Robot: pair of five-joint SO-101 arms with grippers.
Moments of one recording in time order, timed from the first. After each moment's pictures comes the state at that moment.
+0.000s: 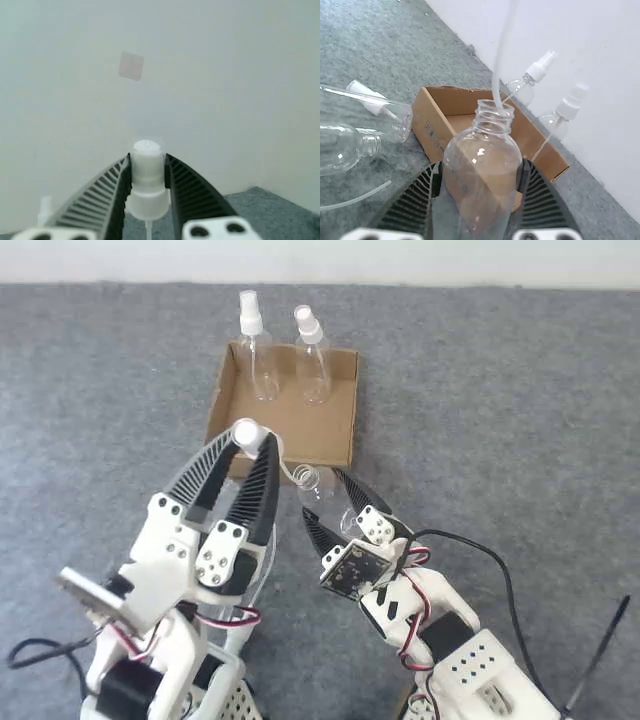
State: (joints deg) left arm 20.5 -101.8 67.7 34.2 11.0; right arm -39.4 -74.0 95.5 0.1 29.7
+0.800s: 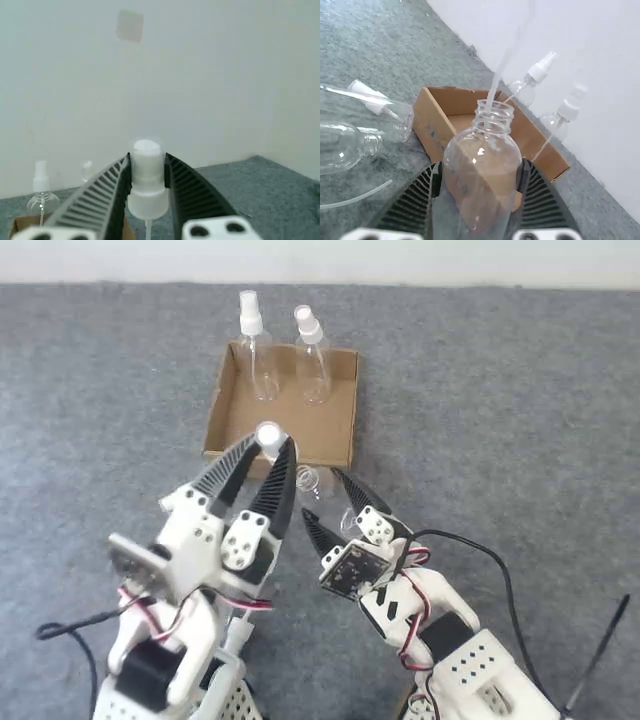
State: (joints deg) left arm 21.0 -100.9 74.5 33.5 10.9; right arm -39.4 -74.0 95.5 0.1 29.9
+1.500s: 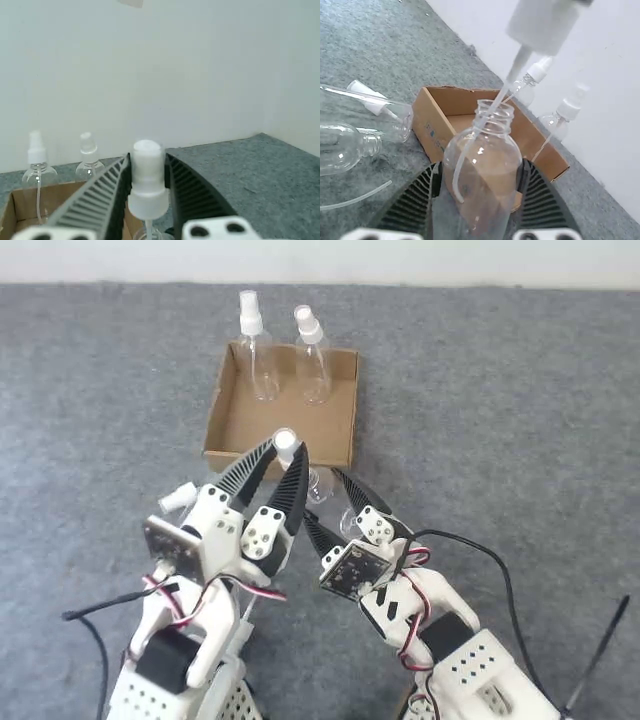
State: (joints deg) left arm 21.0 -100.7 83.9 28.8 10.9; right arm -39.4 -74.0 95.5 0.1 29.8
